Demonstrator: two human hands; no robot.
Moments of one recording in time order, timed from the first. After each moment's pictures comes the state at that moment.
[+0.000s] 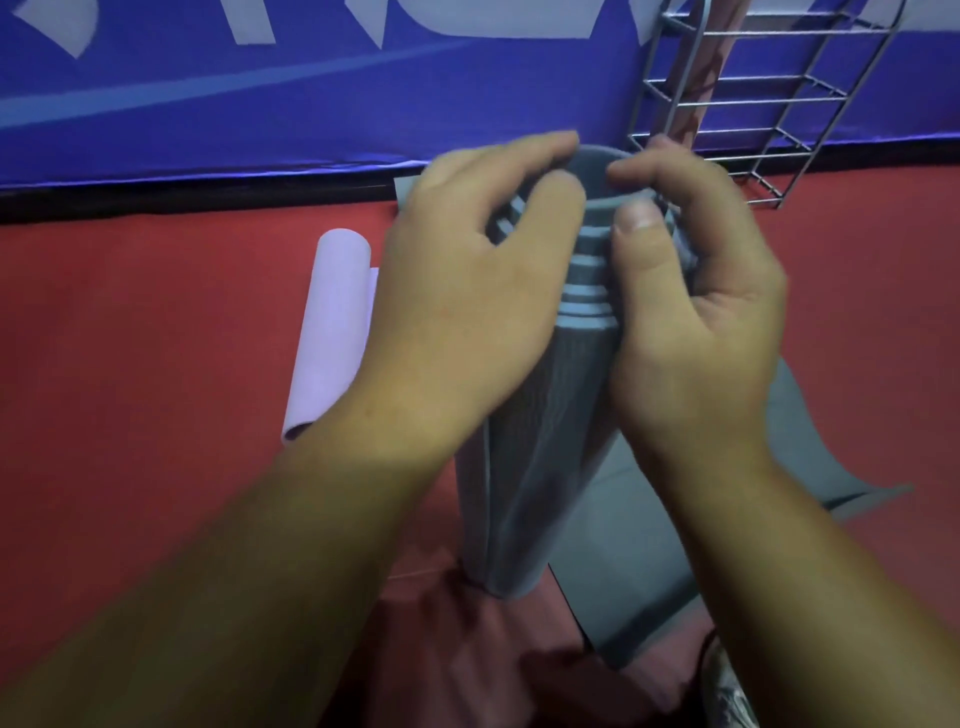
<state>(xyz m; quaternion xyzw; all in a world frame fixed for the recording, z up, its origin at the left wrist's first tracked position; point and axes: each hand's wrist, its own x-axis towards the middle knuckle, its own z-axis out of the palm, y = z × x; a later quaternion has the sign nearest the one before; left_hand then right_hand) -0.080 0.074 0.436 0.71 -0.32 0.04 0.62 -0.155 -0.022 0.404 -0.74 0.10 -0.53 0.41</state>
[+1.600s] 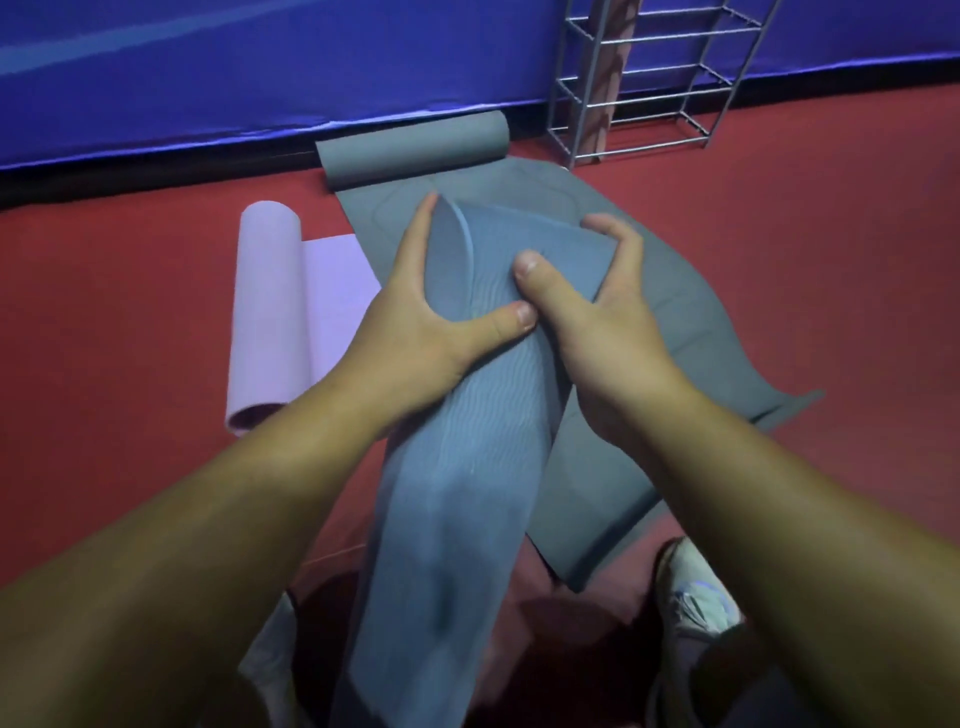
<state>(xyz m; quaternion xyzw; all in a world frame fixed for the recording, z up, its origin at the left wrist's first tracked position) -0.066 0.058 0.337 0.68 -0.37 -0.22 0.59 -0.193 -0.043 0.361 -0.63 0.31 -0.30 0.65</state>
